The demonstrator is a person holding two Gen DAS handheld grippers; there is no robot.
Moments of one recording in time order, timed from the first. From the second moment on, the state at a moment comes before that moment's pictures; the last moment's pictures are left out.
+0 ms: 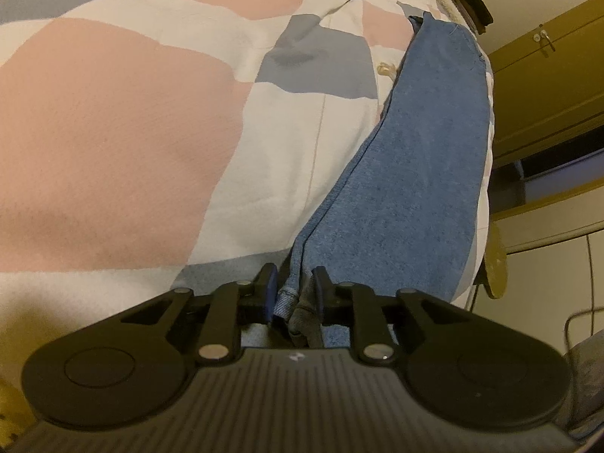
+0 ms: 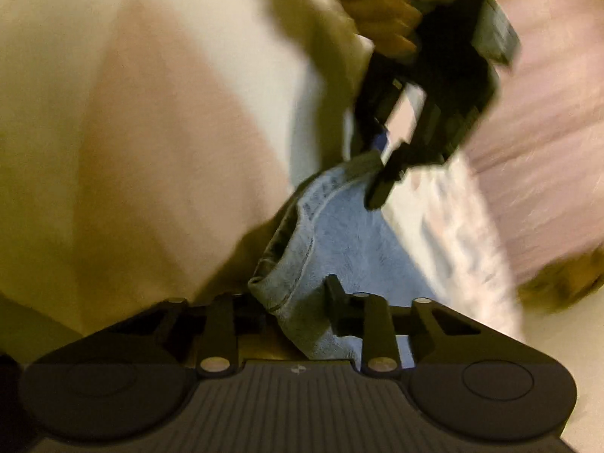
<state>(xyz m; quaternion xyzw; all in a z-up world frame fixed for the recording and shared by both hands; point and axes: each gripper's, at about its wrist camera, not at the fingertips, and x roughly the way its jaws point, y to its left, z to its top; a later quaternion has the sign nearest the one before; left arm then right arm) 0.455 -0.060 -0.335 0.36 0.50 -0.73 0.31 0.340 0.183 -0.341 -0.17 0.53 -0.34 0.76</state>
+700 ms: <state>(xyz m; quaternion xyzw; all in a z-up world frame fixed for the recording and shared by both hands) 0.207 -0.143 -0.216 0.23 0.46 -0.71 0.48 -0.136 -0.145 -0.275 0.45 0.22 -0.41 0.76</state>
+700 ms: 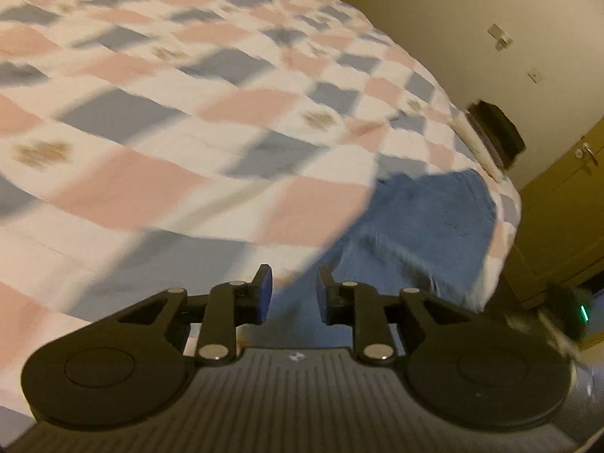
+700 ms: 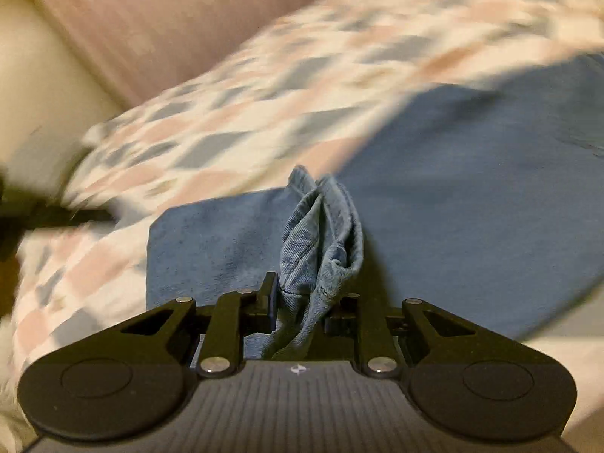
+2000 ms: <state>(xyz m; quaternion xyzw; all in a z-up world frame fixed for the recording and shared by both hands) -0.017 -0.209 -0.290 0.30 0.46 -0.70 0.45 -0.388 -0.303 -0.262 0.41 0.26 -0.49 0.72</state>
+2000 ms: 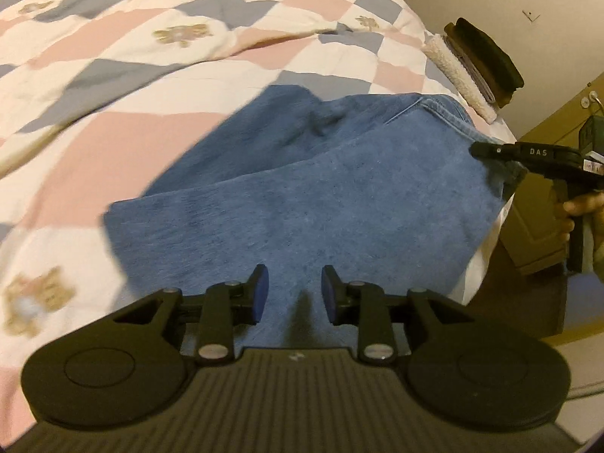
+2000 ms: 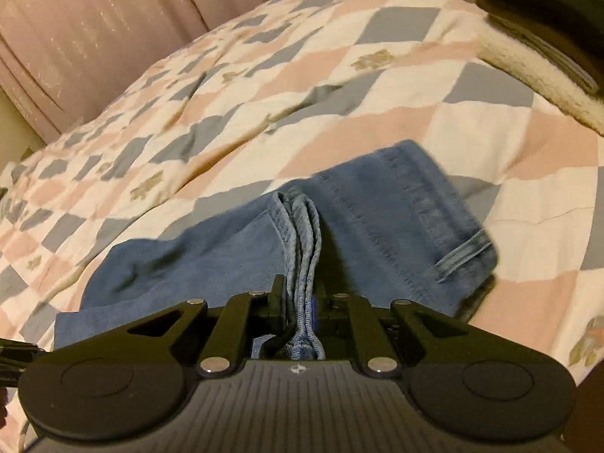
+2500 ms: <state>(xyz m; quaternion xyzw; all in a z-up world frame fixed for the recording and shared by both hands) -0.074 -0.220 -0.301 0.35 0.45 -0.64 0.51 -0.463 -0.333 -0.271 0.38 0.18 -0.48 0.77</state>
